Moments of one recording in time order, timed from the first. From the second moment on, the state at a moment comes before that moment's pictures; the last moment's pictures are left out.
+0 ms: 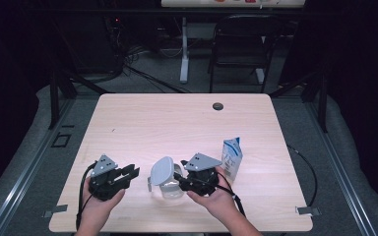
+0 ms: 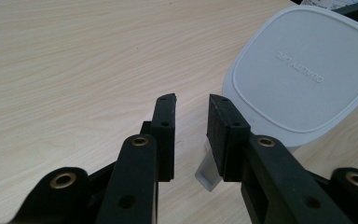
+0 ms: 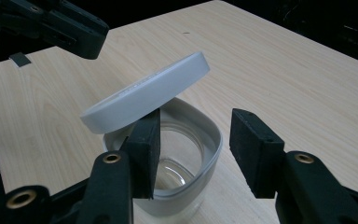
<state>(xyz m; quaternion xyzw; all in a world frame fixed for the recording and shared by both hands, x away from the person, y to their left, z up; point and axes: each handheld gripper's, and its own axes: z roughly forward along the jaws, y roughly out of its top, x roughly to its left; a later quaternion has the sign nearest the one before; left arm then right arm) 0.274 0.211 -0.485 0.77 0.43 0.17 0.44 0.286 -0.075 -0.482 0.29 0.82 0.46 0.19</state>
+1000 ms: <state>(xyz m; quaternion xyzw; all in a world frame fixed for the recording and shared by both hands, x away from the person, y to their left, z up) 0.278 0.224 -0.488 0.76 0.45 0.16 0.43 0.283 -0.051 -0.467 0.27 0.81 0.48 0.19</state>
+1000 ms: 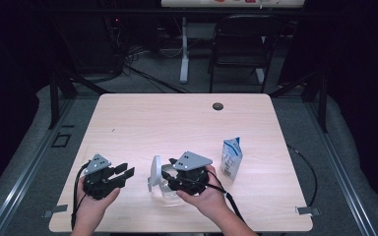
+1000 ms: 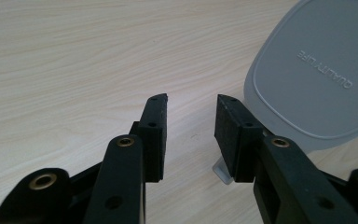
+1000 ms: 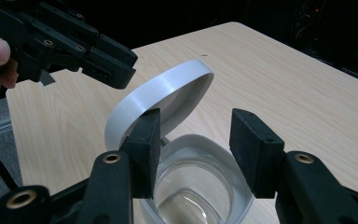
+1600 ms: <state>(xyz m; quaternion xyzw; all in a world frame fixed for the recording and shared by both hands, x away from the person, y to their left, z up) 0.278 0.217 -0.493 0.77 0.44 0.16 0.43 0.281 -0.053 -0.463 0.26 0.81 0.49 0.19</state>
